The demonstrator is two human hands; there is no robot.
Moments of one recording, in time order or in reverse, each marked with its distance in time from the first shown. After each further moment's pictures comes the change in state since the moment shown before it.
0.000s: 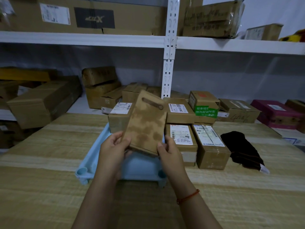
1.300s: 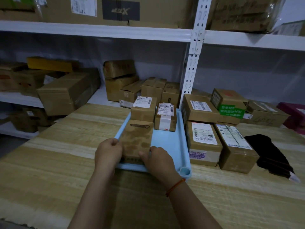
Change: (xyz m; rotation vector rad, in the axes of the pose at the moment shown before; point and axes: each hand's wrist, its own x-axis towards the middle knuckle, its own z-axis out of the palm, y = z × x) left_hand 0.029 -0.012 -0.082 0.571 0.324 -0.043; right_hand -0.004 -0.009 0.084 -0.709 -0.305 -0.086
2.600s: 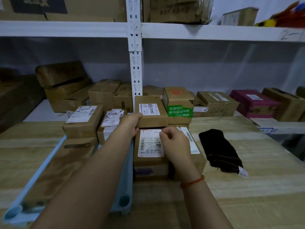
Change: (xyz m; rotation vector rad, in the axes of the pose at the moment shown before) left_hand 0.008 0.153 0.241 -0.236 -0.490 -0.223; right_hand 0.030 0.143 -0.147 0.402 0.481 0.207
